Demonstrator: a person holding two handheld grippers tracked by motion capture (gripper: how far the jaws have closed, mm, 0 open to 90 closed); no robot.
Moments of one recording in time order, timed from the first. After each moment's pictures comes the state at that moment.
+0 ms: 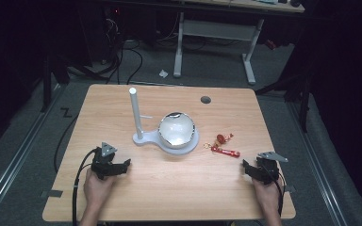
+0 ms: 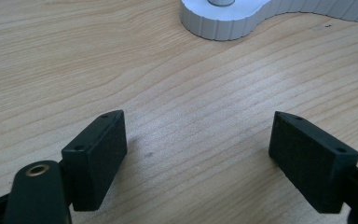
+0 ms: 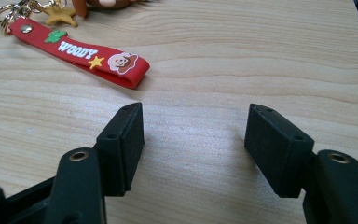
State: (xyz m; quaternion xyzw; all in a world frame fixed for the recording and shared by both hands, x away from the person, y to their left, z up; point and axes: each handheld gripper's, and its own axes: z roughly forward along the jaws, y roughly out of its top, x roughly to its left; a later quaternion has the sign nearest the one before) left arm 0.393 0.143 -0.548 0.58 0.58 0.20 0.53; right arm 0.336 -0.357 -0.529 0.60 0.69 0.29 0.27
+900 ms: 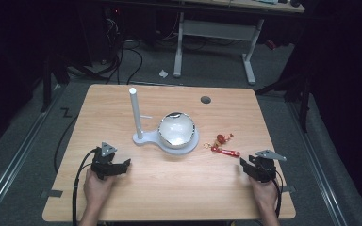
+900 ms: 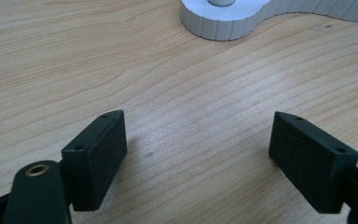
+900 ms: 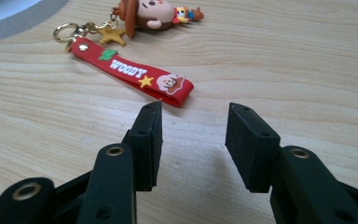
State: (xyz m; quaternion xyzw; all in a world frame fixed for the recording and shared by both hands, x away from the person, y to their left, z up) left arm 0.393 0.143 -0.548 0.58 0.58 0.20 0.53; right arm 0.335 -0.344 -0.516 0.57 0.71 0.32 0.25
